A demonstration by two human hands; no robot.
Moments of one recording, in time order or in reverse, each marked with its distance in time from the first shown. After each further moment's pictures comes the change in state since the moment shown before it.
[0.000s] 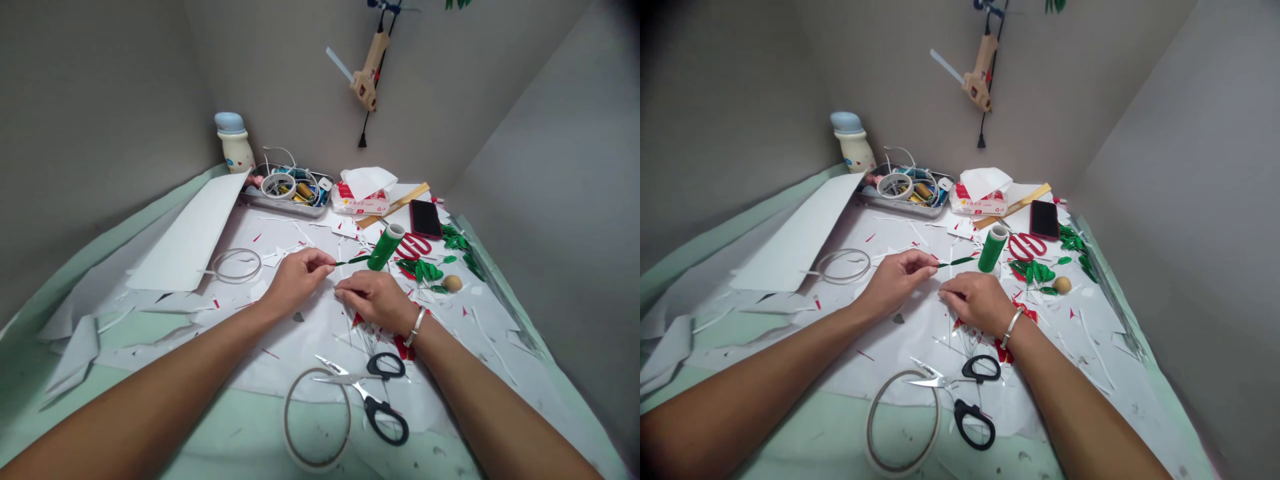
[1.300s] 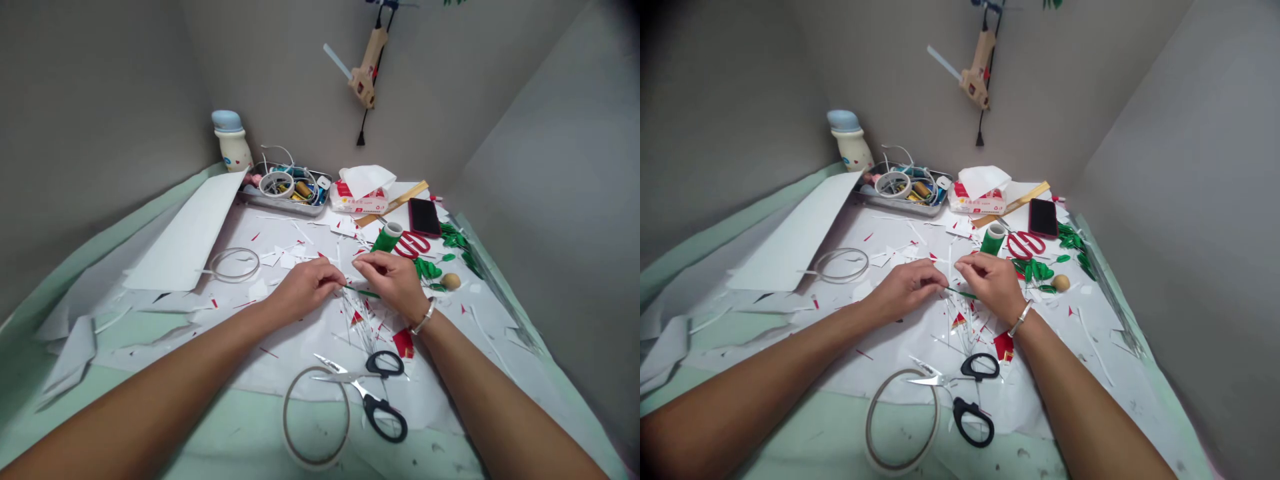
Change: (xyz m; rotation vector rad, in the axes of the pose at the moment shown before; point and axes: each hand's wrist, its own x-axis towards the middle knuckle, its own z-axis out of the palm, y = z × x) left_hand -0.004 0.001 0.003 0.242 -0.249 0.278; right_hand 0.002 0.009 -0.013 0.169 0.340 0.228
